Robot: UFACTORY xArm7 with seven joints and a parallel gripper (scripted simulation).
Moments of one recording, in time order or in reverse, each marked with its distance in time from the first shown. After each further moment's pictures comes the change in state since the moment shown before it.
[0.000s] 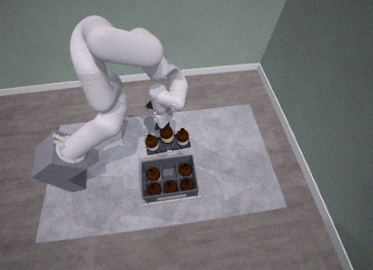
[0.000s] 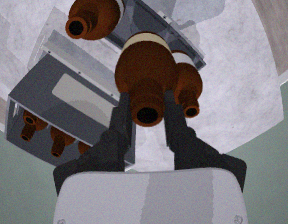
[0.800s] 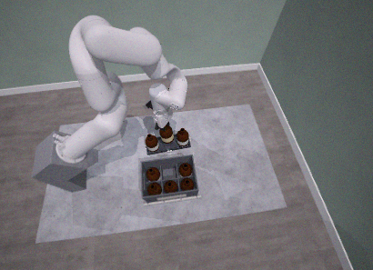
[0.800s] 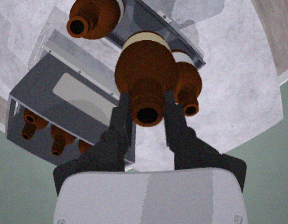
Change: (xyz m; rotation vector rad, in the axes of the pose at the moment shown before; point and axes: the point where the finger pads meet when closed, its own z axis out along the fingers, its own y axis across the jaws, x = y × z) arm 0.000 0.000 -0.003 0.000 0.000 0.000
